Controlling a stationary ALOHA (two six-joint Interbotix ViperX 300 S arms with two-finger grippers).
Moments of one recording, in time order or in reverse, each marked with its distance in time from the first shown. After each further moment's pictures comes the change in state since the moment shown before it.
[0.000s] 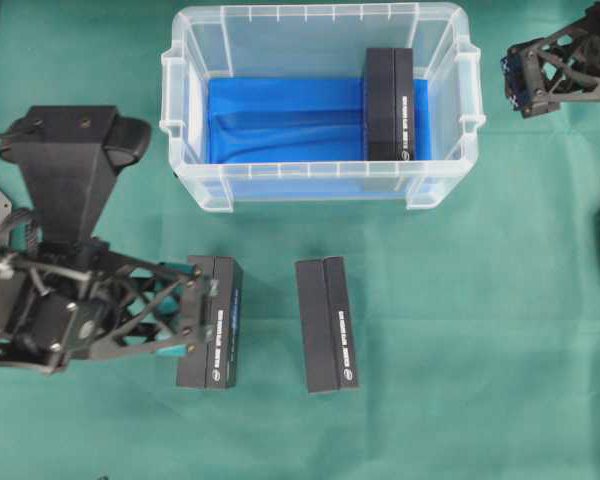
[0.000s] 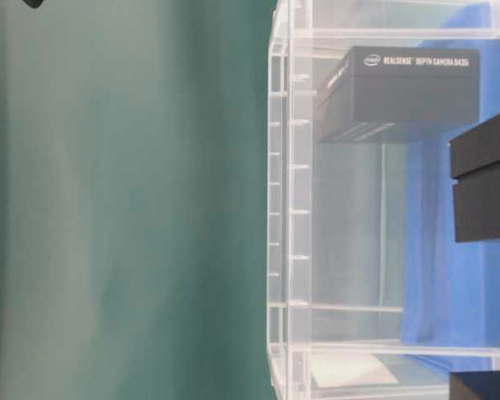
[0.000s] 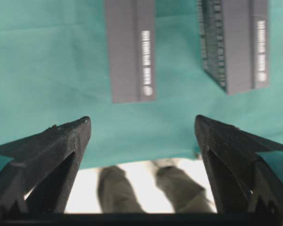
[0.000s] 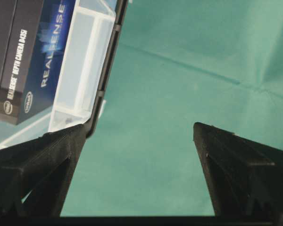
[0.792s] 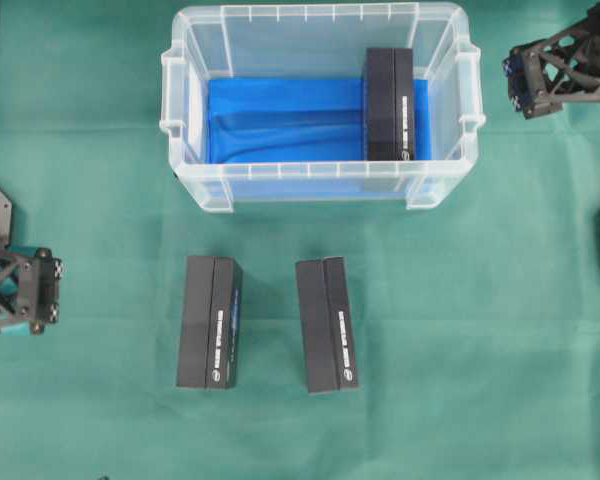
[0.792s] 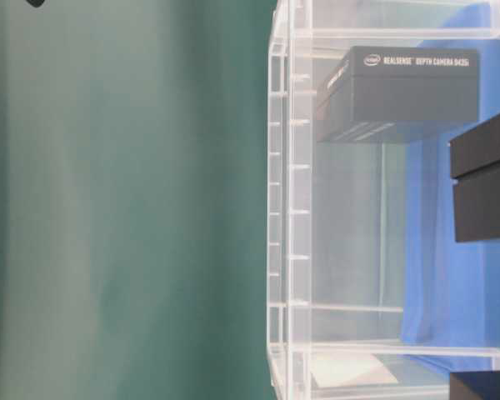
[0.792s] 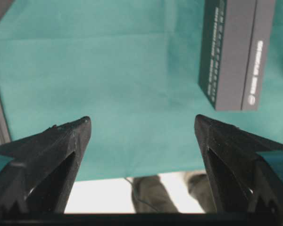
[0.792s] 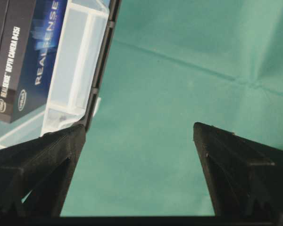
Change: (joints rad) left arm -0.098 -0.298 0.304 0.000 0.061 -0.127; right arm 0.002 0.000 0.000 0.000 0.015 0.000
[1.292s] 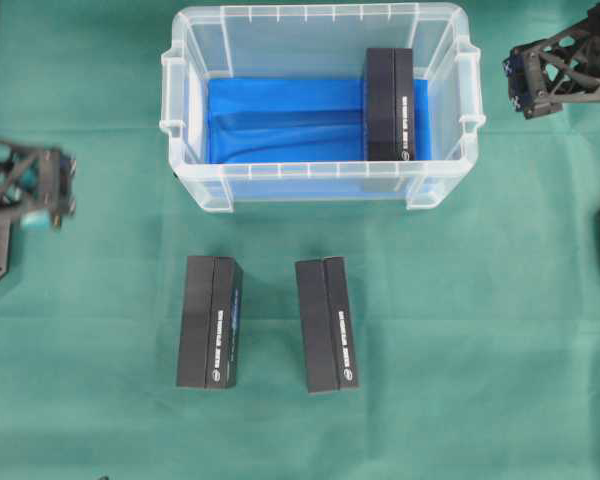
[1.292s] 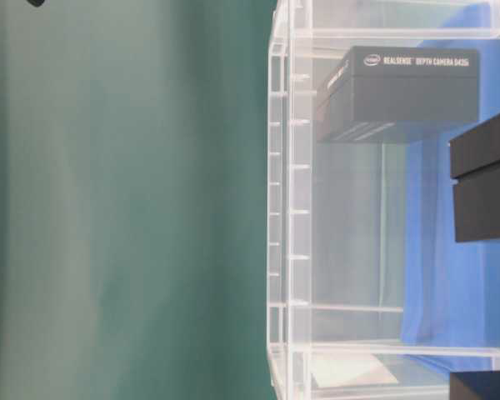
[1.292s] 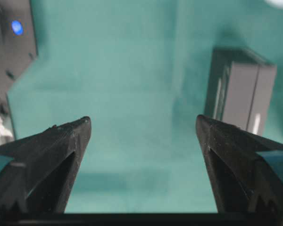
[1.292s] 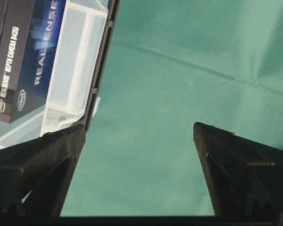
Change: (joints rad) left arm 0.331 -0.041 0.028 0.000 0.021 0.295; right arm 0.000 -0.002 0.000 0.000 0.003 0.003
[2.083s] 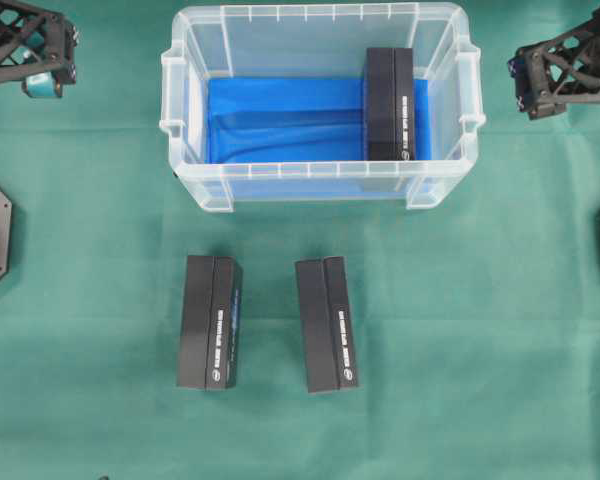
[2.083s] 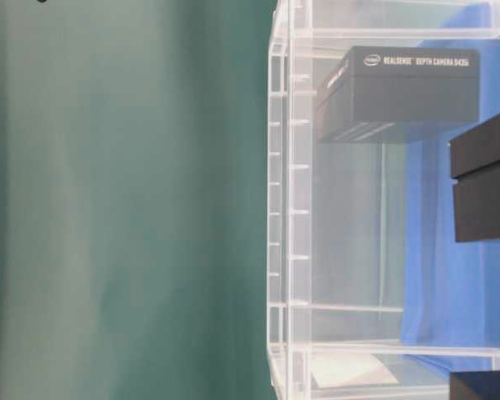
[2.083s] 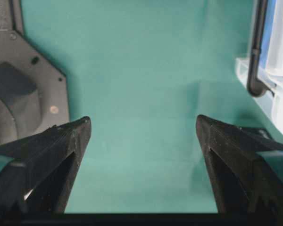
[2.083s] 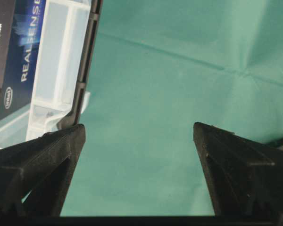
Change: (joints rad) left arm 0.442 0.000 0.028 -0.002 -0.044 0.433; right arm -0.002 0.002 0.000 0.000 0.040 0.021
